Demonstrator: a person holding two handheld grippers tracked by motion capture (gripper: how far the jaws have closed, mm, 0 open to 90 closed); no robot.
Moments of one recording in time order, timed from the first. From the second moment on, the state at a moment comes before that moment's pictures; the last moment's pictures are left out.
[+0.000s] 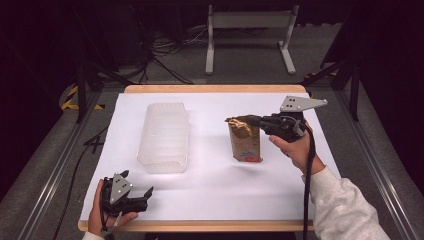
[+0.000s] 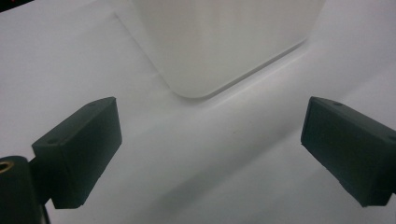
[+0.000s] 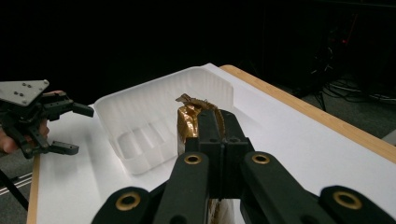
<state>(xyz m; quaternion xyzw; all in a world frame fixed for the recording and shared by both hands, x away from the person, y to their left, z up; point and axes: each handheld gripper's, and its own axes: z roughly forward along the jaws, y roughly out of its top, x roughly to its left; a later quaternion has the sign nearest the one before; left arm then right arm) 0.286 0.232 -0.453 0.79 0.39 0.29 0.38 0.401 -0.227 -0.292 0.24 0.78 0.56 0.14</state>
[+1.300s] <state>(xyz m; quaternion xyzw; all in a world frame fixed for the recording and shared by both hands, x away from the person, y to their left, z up) 0.287 0.234 -0.454 0.78 0.40 0.28 0.39 0.434 -0.131 -0.275 0.20 0.76 0.60 0.13</state>
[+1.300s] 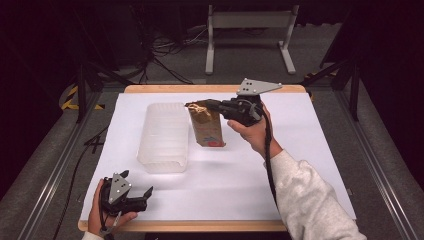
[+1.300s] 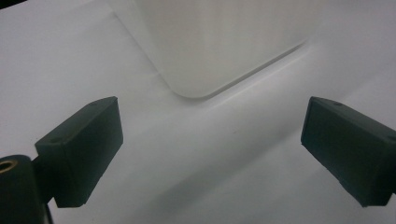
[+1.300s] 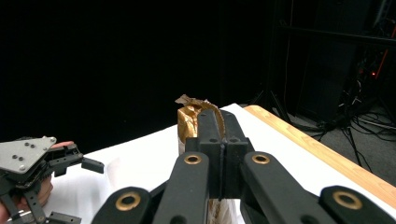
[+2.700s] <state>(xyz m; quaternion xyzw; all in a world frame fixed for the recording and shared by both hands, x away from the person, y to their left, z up) 0.286 0.237 -0.455 0.79 0.39 0.27 0.40 0.448 -0.009 -0.295 0.17 0.77 0.60 0.10</state>
